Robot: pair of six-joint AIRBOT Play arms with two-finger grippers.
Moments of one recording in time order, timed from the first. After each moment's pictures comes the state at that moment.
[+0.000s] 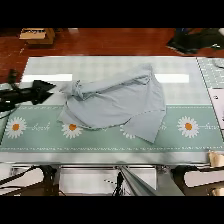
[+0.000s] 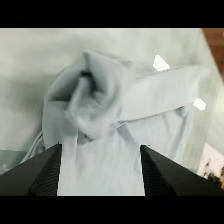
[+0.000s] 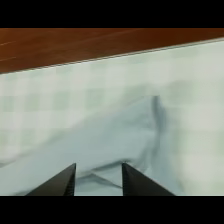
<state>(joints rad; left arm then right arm) 0.49 -1.32 0.85 0.44 -1.07 -1.08 -0.14 -1.60 1.79 -1.06 1.10 1.48</state>
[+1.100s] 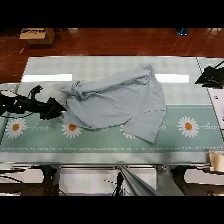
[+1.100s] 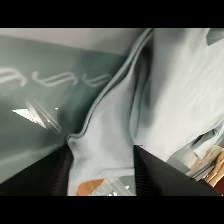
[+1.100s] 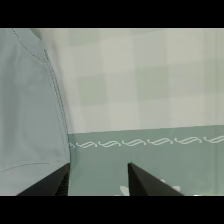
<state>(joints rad) 0.35 -1.55 0.86 0.82 -1.22 -1.20 -0.41 -1.48 1.53 -1.26 1.46 1.37</state>
